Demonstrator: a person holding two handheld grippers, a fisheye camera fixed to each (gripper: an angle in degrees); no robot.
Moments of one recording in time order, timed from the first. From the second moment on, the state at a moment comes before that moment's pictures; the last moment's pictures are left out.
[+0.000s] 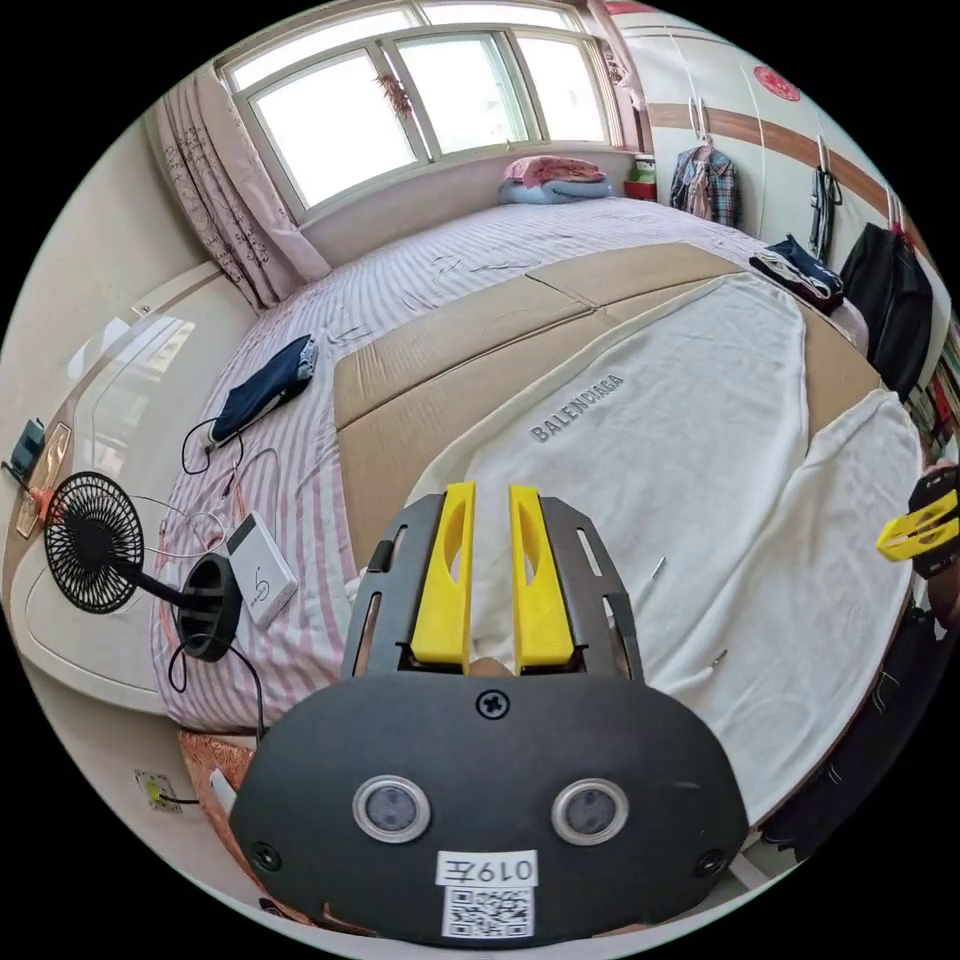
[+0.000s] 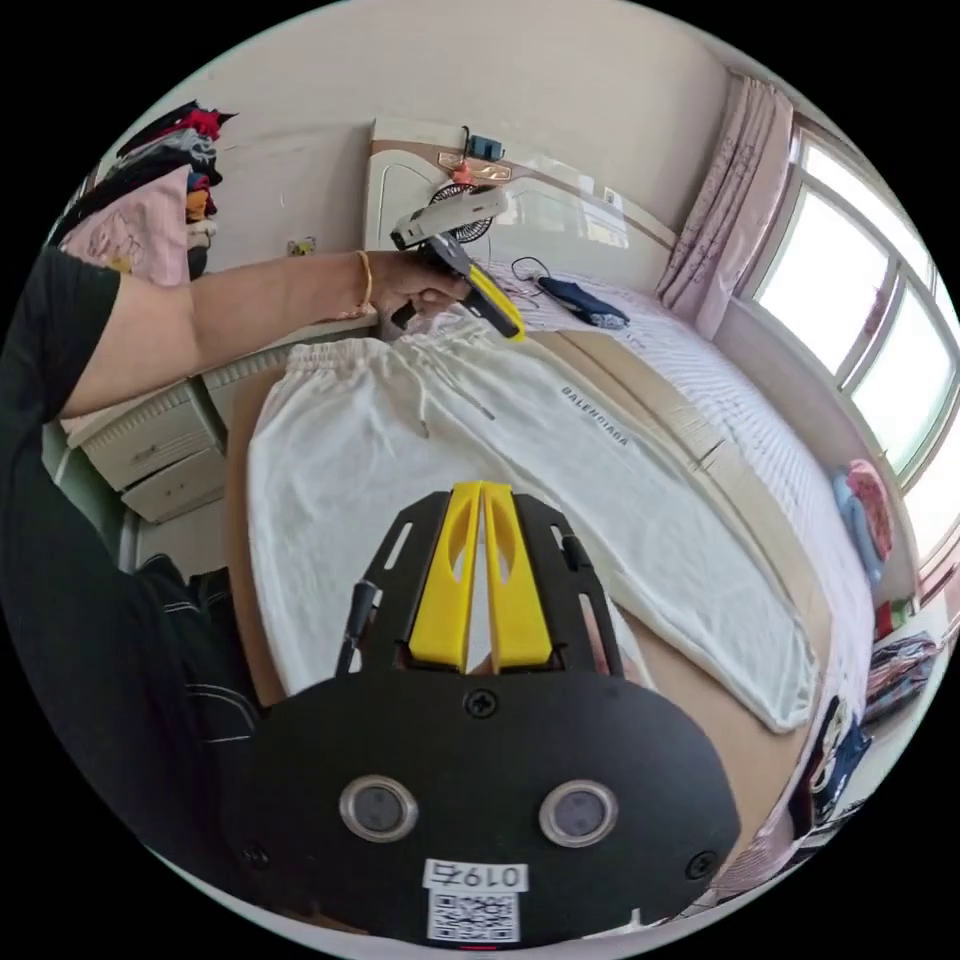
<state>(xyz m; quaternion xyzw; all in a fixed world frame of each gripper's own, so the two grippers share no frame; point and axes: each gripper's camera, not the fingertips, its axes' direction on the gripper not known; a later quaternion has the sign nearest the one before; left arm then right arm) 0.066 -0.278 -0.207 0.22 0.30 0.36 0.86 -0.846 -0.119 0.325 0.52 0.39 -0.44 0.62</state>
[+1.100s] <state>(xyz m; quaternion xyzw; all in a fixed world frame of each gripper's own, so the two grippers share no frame) 0.214 -0.467 -0.153 0.14 0.31 0.59 0.73 -1.069 -0.653 0.106 0.18 0.44 -0.54 0.69</state>
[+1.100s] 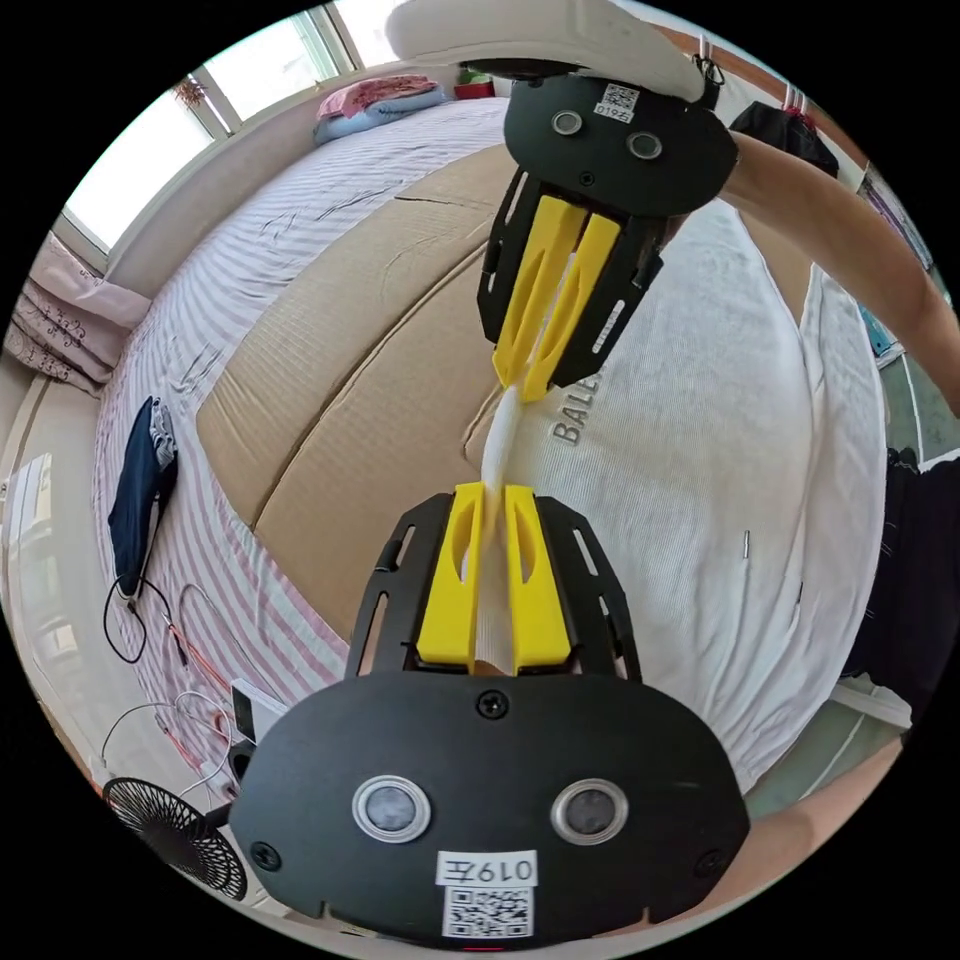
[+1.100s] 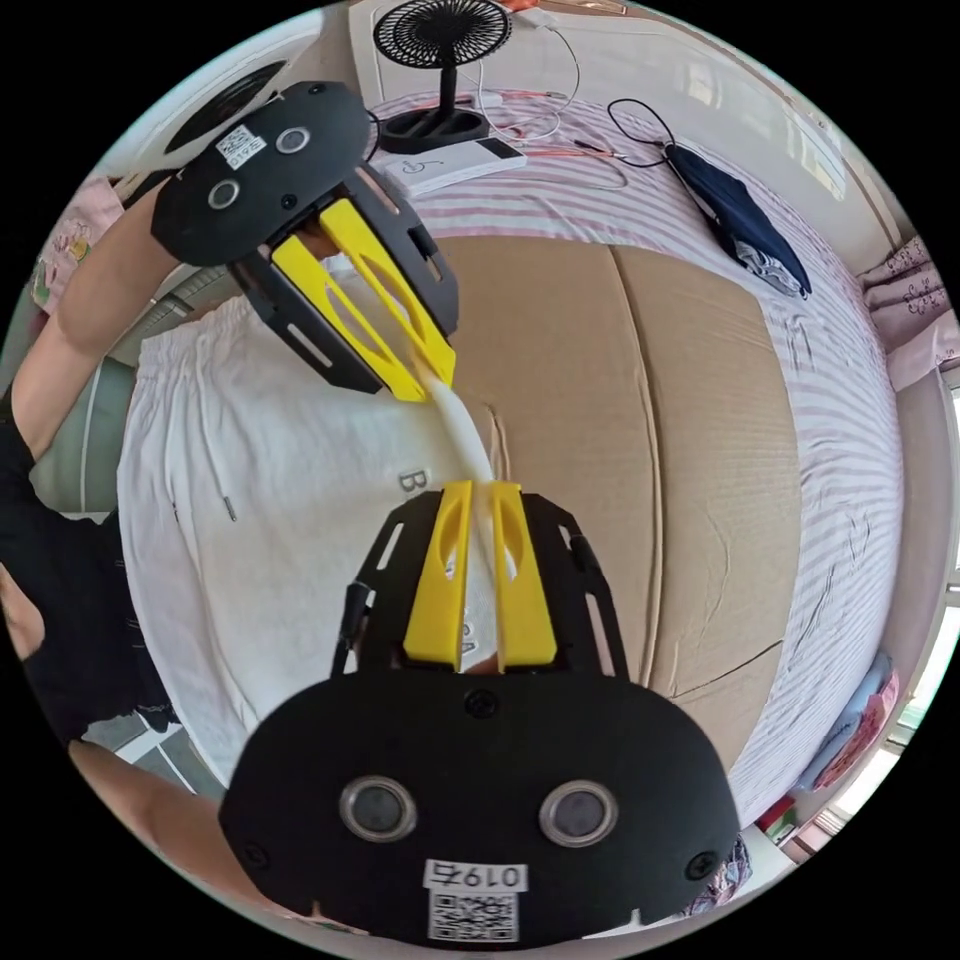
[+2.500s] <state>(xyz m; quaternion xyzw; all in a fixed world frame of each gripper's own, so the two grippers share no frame) 0.151 -0.526 -0.121 0.15 0.35 0.44 0.81 -0.918 -0.766 -0.042 0.30 0.45 -0.45 0.71</state>
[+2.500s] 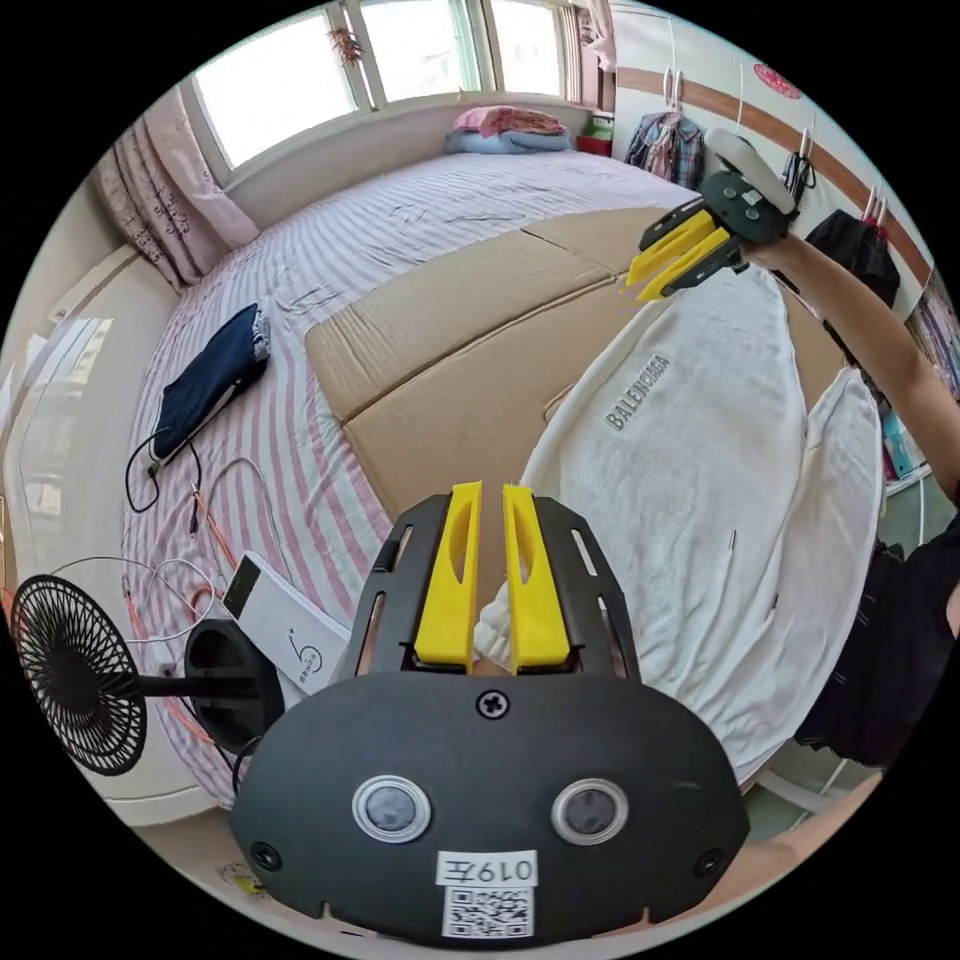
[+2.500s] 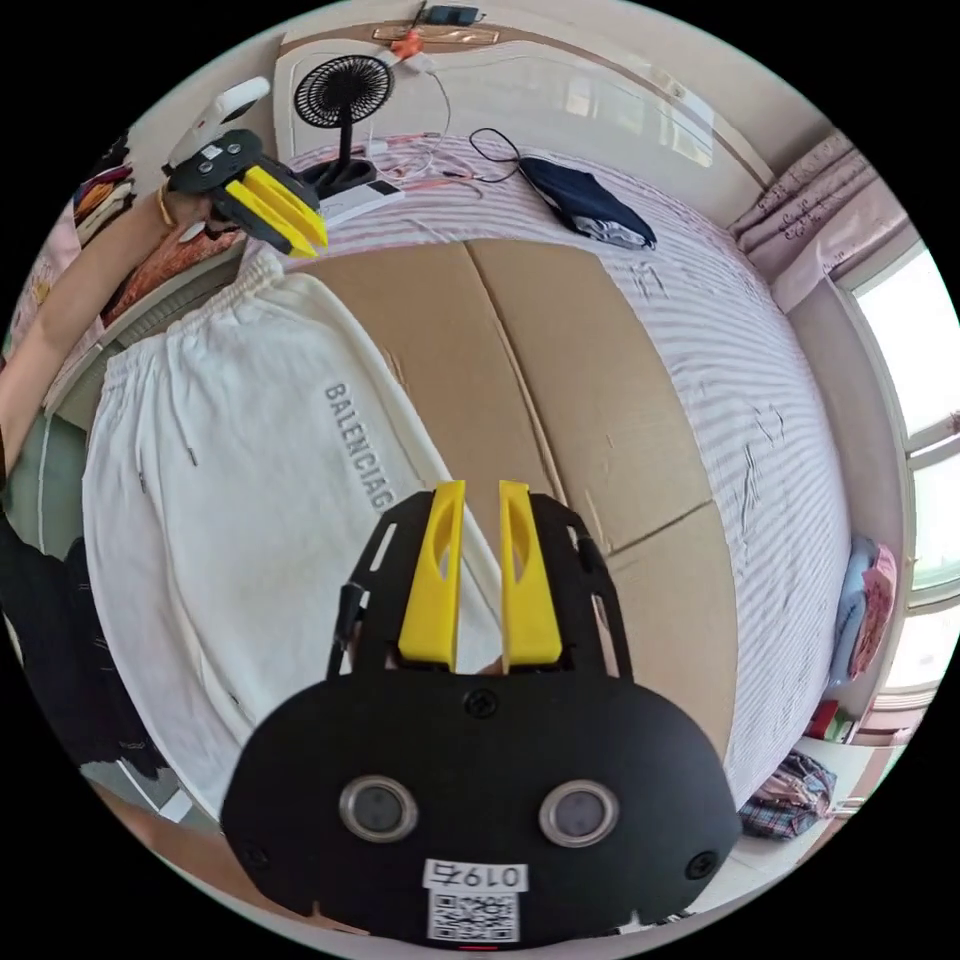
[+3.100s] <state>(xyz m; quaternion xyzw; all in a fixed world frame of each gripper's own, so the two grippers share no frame) 0.425 -0.496 -0.242 0.18 0.37 0.58 0.70 -0.774 -0.812 -0.103 0.23 0.40 -0.46 0.76</state>
